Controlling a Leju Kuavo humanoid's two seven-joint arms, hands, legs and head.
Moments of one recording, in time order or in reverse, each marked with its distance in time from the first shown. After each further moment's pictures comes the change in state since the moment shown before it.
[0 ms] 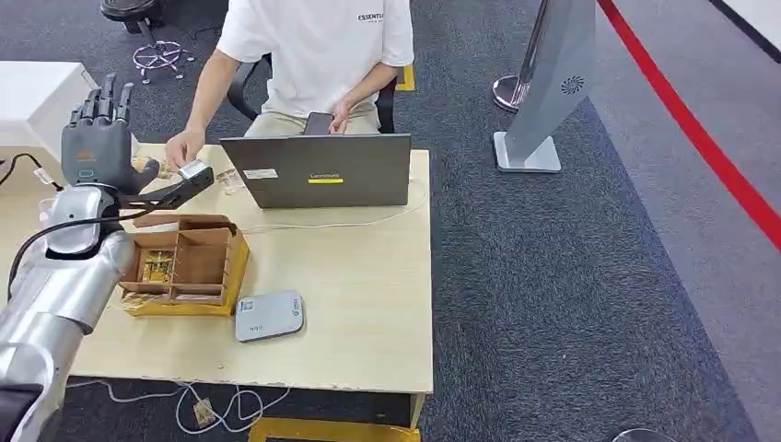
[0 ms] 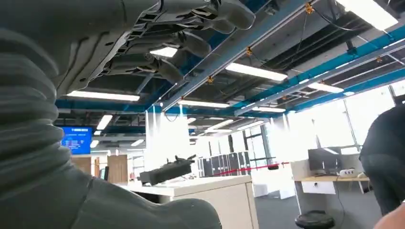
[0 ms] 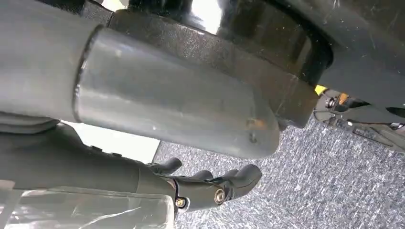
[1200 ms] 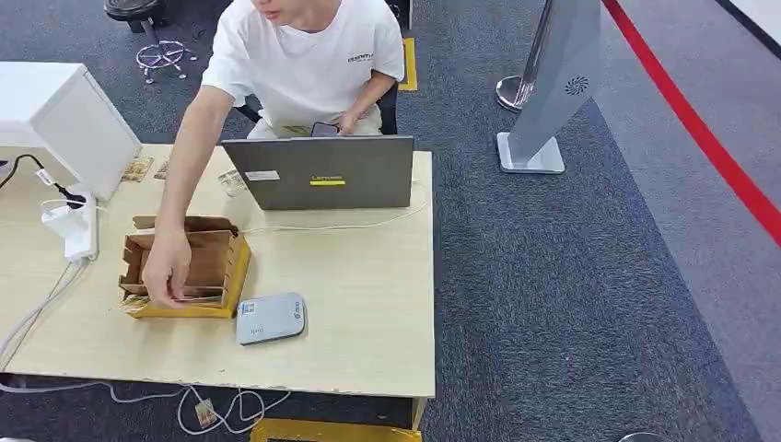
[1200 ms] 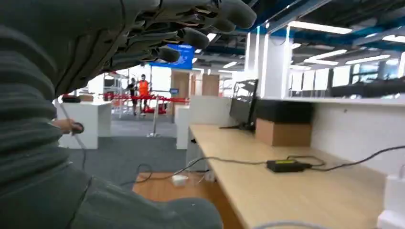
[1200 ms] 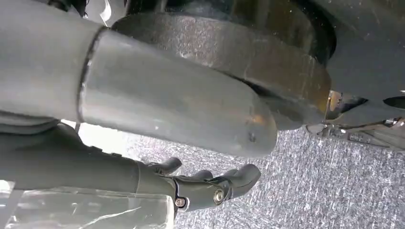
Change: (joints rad) left arm 1.043 -0.671 1.433 -1.125 0.218 -0.354 -0.758; right arm 0.022 0.020 -0.110 0.002 -0.124 -0.056 -0.044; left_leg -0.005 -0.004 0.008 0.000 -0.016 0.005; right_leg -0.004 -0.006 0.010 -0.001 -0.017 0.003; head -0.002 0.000
